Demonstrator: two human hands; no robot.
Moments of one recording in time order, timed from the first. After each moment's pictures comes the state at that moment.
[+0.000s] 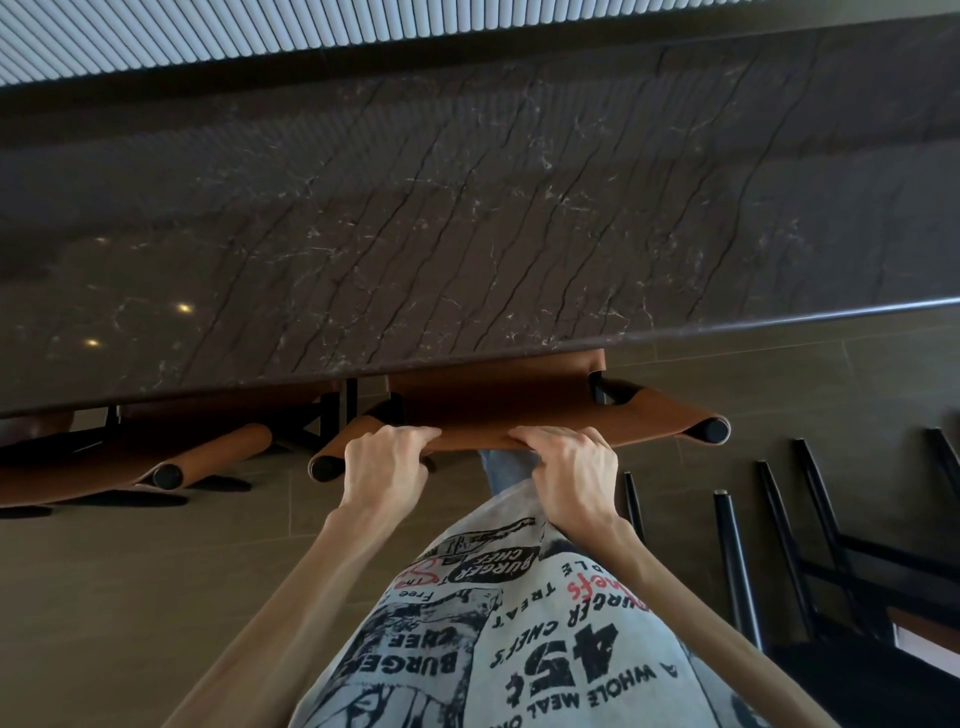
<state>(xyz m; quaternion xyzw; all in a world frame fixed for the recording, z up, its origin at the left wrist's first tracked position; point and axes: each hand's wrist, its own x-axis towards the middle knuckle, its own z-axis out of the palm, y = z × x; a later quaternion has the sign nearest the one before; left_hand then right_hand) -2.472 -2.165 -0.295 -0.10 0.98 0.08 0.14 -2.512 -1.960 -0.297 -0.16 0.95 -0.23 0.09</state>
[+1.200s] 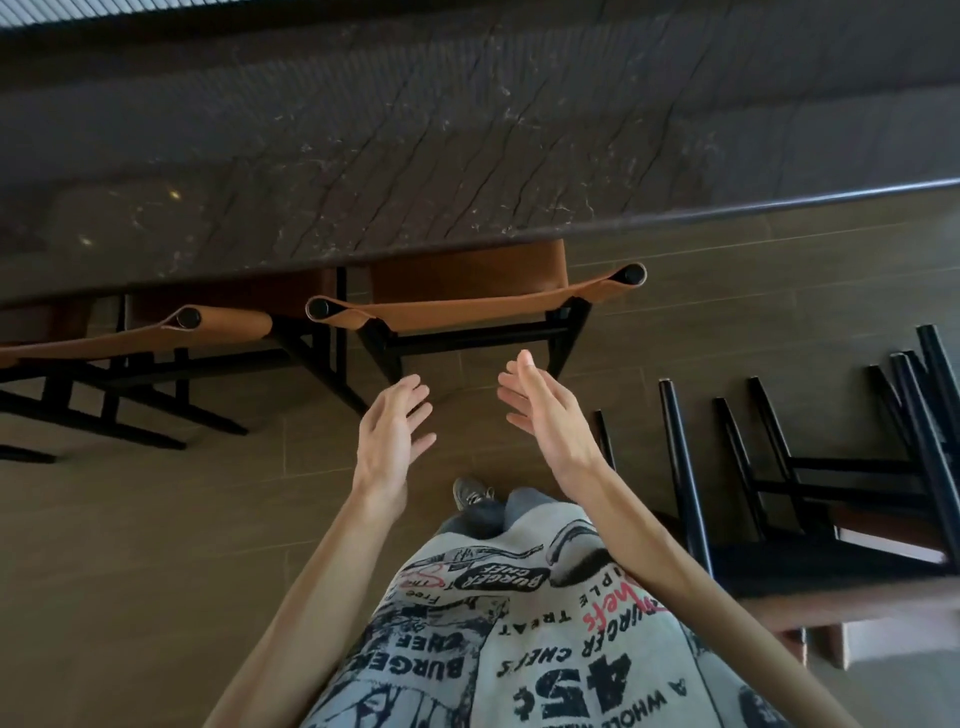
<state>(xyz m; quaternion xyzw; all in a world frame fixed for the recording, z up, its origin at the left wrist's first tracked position) -2.306 -2.063 -0.227 -0.42 0.58 0.69 0.06 -2.359 -1.903 -0.224 0.12 0.70 -0.63 0.31</state>
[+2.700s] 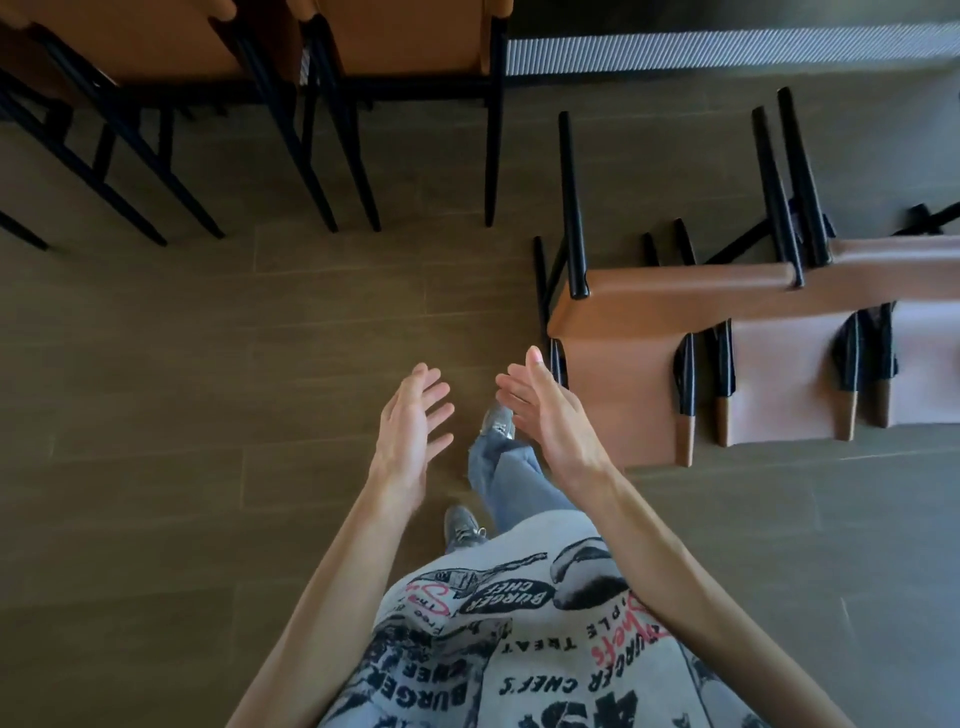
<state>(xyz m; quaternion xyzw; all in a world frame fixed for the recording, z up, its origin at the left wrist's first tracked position) -1.727 -1.713 -0.203 -0.43 0.55 0.71 0.10 -1.774 -1.569 -0.201 0.13 0.68 -0.63 0.36</state>
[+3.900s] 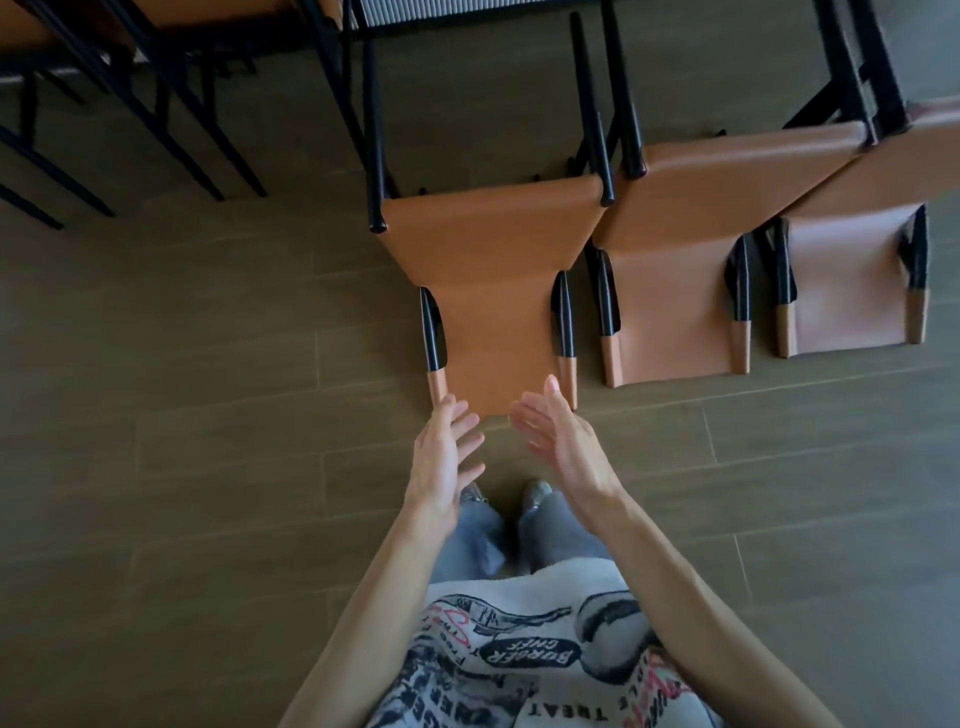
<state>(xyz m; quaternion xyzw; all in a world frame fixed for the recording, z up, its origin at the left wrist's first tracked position) -1.715 -1.253 -0.282 -0.46 0.51 0.71 0.15 -1.754 -1.114 -0.284 0.17 0.63 -0.66 0.36</state>
